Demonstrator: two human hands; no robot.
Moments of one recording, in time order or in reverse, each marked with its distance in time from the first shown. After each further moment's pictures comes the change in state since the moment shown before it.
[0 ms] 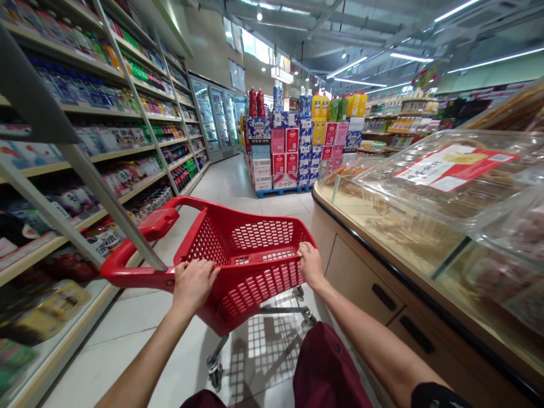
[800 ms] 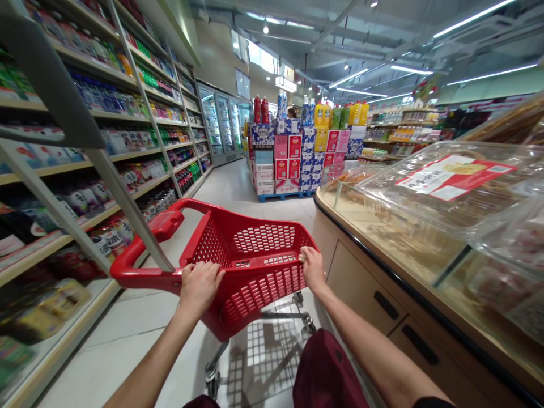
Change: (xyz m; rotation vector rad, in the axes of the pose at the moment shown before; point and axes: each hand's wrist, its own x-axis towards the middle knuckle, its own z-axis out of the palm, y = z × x) left_hand -0.003 0.006 0.001 0.004 0.029 0.000; right_hand 0.002 0.008 0.002 0.114 0.093 0.023
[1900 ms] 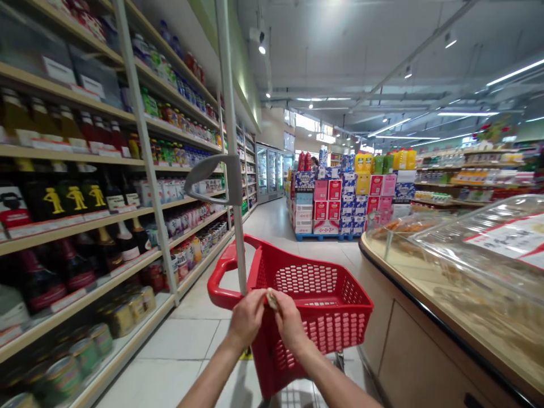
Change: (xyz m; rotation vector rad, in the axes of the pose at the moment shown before) left_hand -0.019 -0.019 -0.026 -0.474 0.283 -0.159; right_hand -0.024 -0.143 0.080 0.557 -0.109 -0.326
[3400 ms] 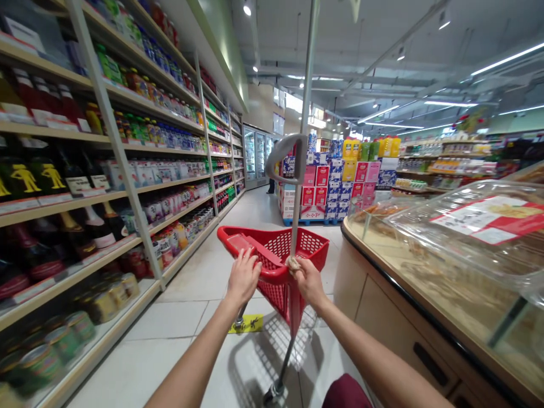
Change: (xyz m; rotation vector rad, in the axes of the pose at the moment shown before) left_hand 0.041 0.038 0.017 0.135 -0.121 -0.087; right_hand 0.037 -0.011 -0.102 -0.118 0.024 0.202
